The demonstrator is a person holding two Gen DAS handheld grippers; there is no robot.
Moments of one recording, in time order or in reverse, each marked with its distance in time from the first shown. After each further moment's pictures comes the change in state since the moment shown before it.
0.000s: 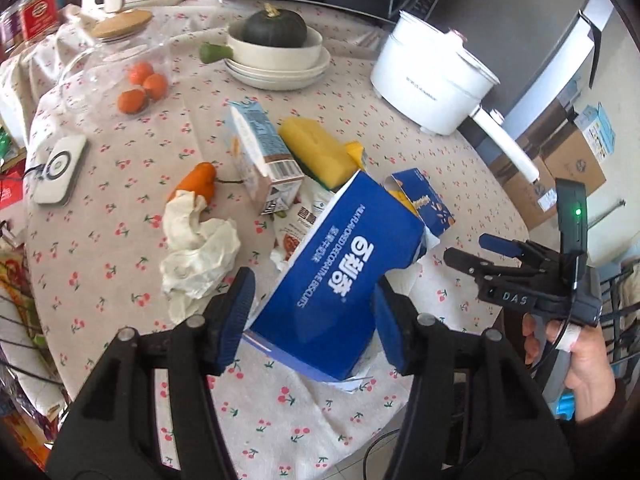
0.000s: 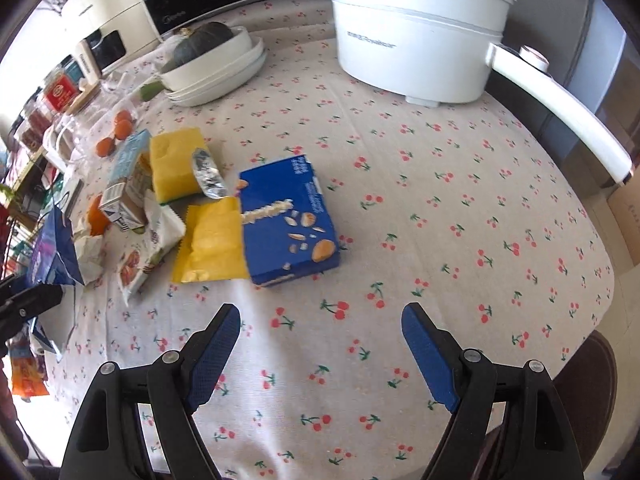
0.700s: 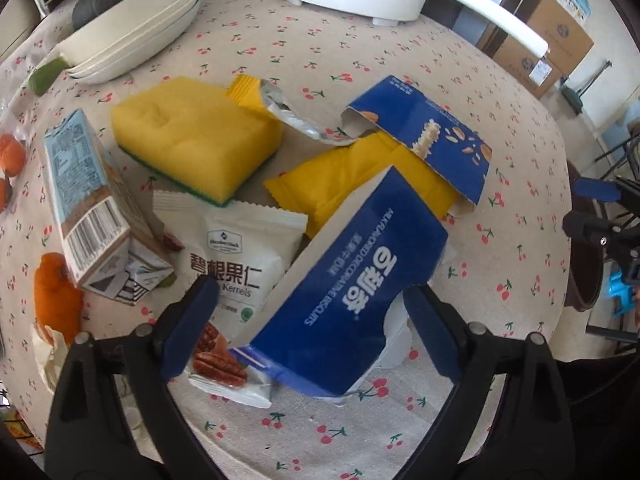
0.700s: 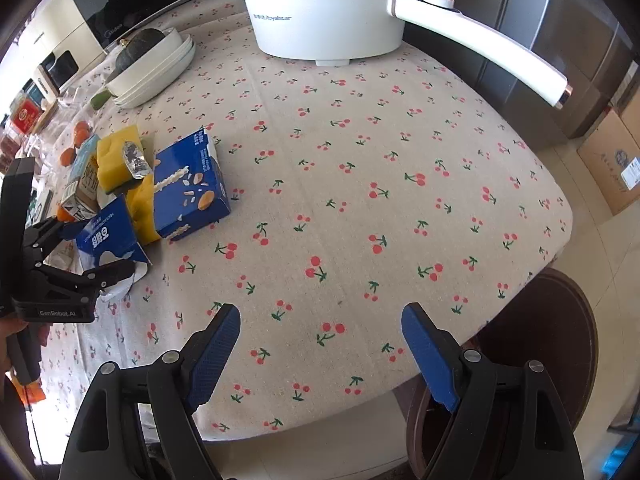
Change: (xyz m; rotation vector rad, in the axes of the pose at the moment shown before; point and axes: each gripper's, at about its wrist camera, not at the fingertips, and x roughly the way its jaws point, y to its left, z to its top) left arm 0.138 -0.059 0.025 0.404 0.221 -0.016; right arm -0.019 -0.077 -0.037 0.162 0.083 -0.076
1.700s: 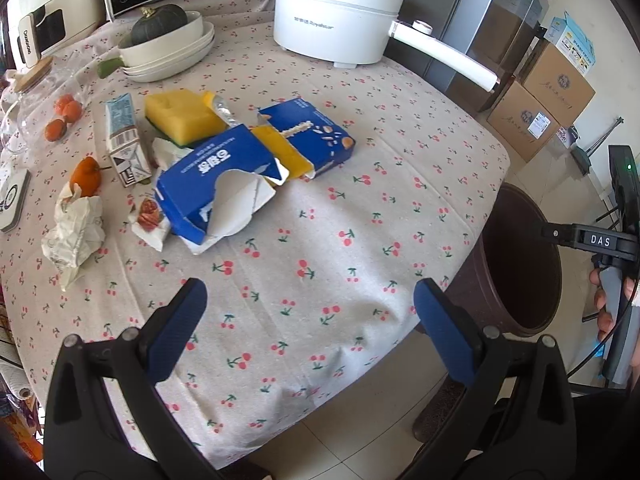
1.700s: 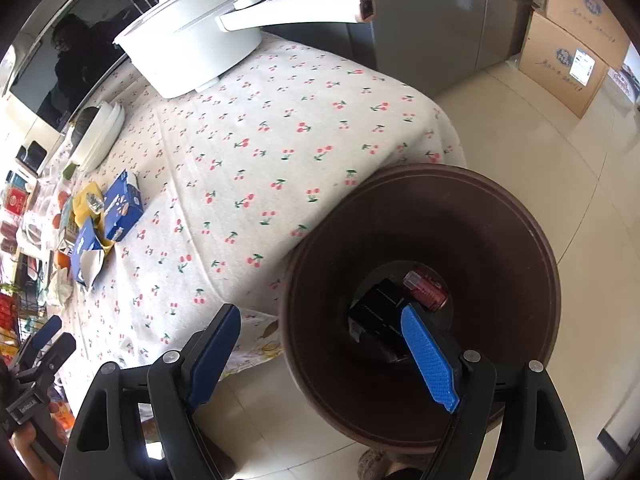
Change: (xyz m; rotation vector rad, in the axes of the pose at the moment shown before) left arm -0.080 -0.100 -0.066 -0.157 -0.145 0.072; right arm -0.046 -0.131 -0.077 0.294 -0.003 0.063
